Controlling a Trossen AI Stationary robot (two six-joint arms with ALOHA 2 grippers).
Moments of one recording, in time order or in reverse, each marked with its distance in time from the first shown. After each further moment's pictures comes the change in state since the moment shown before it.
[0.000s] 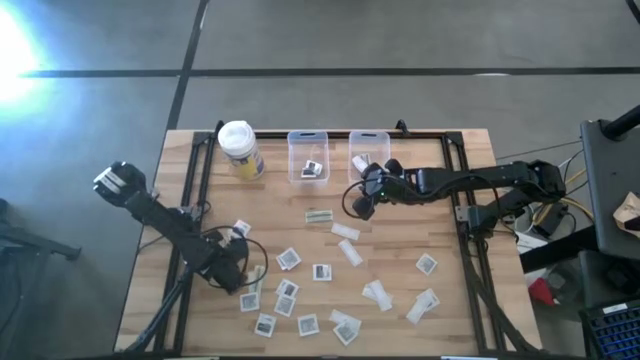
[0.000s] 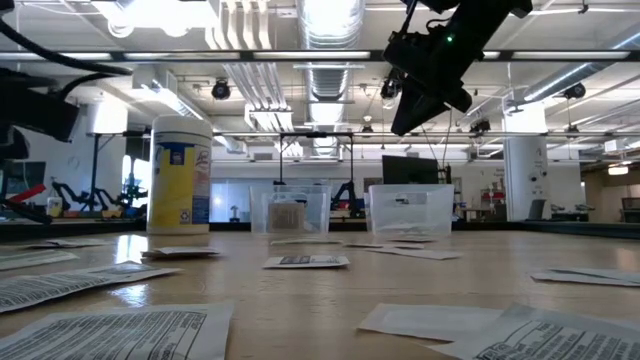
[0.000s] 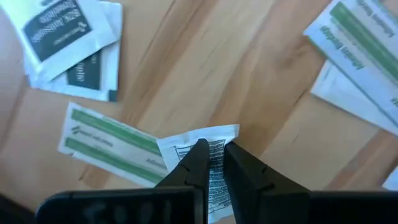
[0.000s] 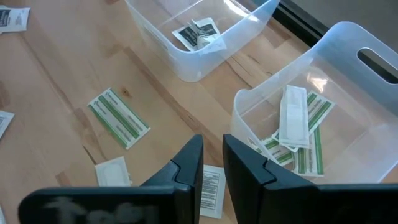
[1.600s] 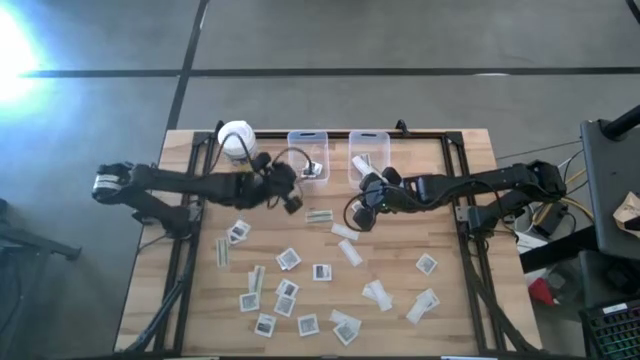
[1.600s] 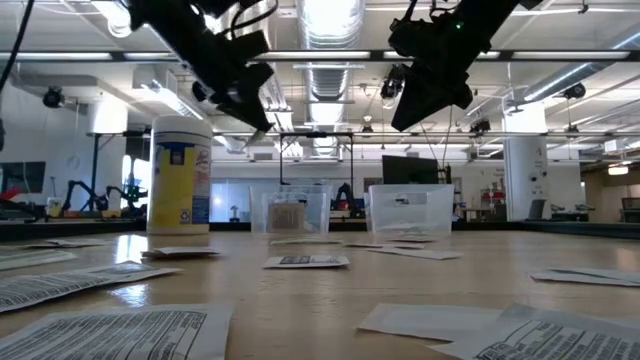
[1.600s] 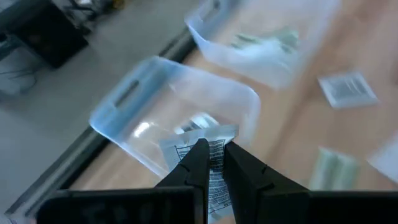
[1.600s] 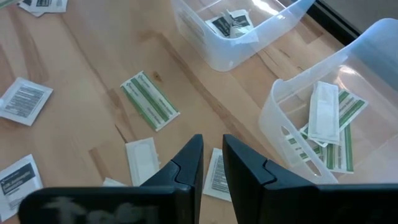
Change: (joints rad) left arm 0.765 -0.033 0.227 0.600 -0.505 1.060; right arm 0.079 0.000 0.000 -0.005 -0.025 0.005
